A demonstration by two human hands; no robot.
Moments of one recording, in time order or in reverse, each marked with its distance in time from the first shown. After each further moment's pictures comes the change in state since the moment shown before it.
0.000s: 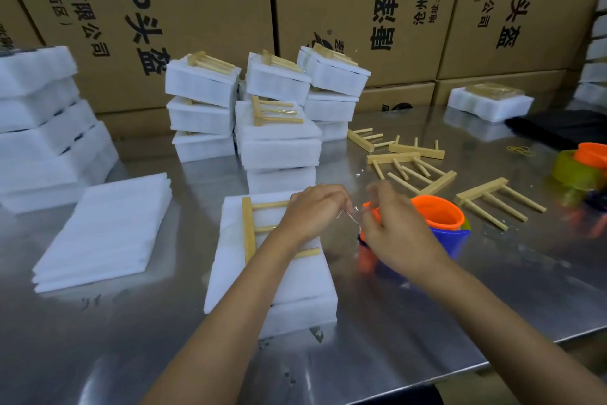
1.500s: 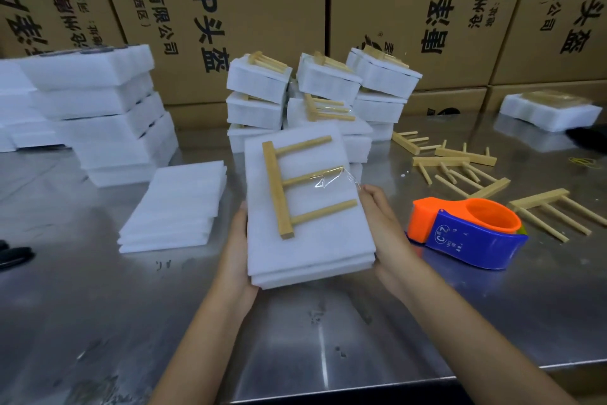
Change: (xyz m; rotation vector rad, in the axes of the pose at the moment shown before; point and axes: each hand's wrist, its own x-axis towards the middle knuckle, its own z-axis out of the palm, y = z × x) left_hand -0.117 -0.094 -0.065 -1.101 0.482 -0.177; right_hand -0.009 -0.078 0.065 1.073 -0.169 0.467
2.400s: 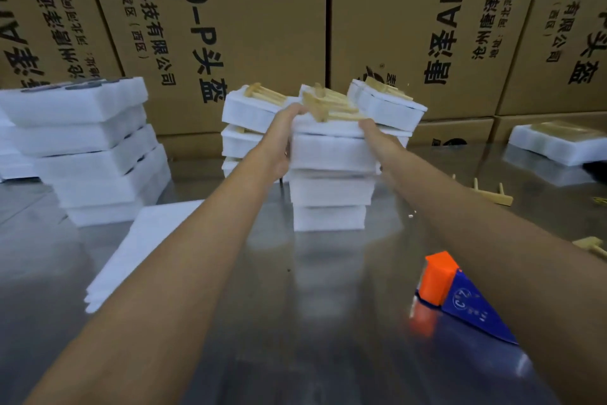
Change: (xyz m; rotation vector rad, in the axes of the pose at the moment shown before) left_hand 0.173 0.113 0.134 0.336 -0.140 0.074; right_hand 0.183 -0.123 0.002 -0.250 0.115 0.062
